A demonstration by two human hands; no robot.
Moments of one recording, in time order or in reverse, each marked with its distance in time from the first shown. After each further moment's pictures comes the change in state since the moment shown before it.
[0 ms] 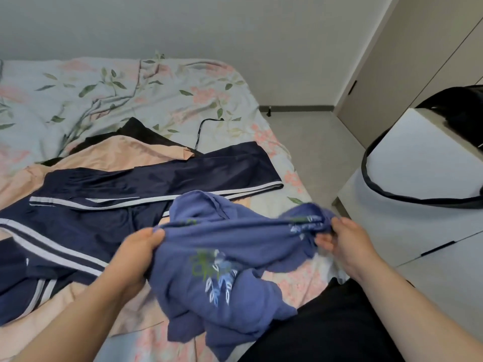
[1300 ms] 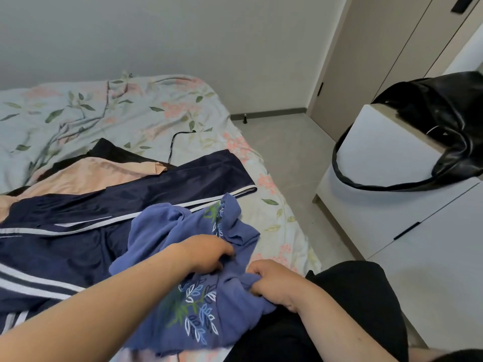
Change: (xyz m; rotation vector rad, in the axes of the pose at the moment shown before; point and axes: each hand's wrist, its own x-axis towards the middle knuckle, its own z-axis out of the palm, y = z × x) left_hand 0.047 0.000 0.135 1.763 -0.842 0.613; right_hand -0.080 0.045 0.038 -0.842 -0.644 -0.080
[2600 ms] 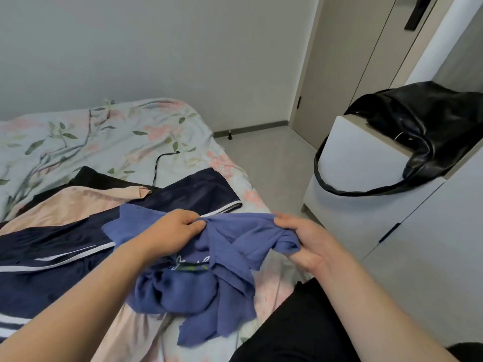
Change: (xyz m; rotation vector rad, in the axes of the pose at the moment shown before) left_hand -0.040 -0.014 -0.075 -0.574 0.512 -0.197; right_hand -0.028 -0.038 -0.101 1.291 0.155 -0.079
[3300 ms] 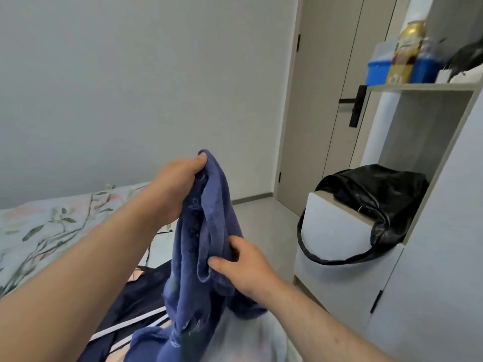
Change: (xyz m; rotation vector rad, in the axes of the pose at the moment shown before) left_hand 0.007 0.193 -0.160 -0.903 0.310 0.107; right_hand -0.036 -0.036 0.107 -0.948 -0.024 -0.680
